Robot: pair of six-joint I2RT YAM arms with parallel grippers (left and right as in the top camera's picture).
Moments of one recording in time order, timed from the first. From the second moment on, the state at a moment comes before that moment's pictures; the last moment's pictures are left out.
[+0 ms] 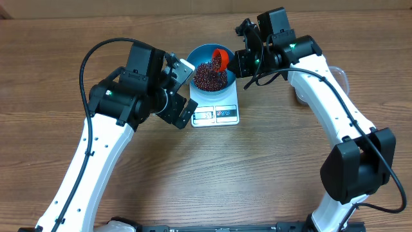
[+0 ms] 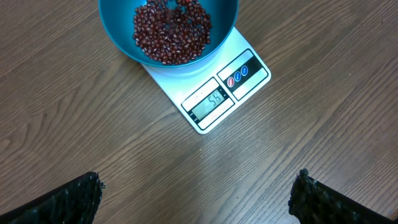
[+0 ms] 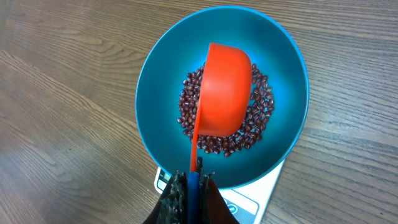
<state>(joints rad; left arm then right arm) -0.33 1.45 1.48 -1.09 0.18 0.25 0.31 1.91 1.72 -0.82 -0.43 0.12</state>
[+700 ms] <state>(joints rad) -0.33 1.45 1.48 -1.09 0.18 0.25 0.31 1.91 1.72 -0.82 -0.43 0.12</state>
